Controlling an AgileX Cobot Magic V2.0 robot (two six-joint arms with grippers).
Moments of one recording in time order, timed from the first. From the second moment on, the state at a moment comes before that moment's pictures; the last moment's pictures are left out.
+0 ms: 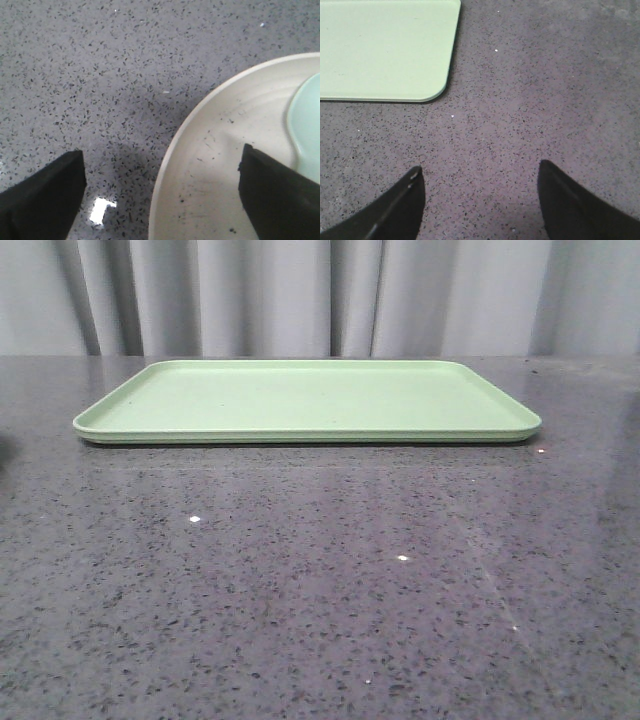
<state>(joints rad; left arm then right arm) 0.25 1.28 -0.85 0.19 0.59 -0.23 0.07 0.54 -0.67 0.11 0.74 0.02</state>
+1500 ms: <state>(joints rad) 0.25 1.37 -0.83 0.17 0.56 -0.23 0.07 0.54 -0.67 0.11 0.74 0.02</state>
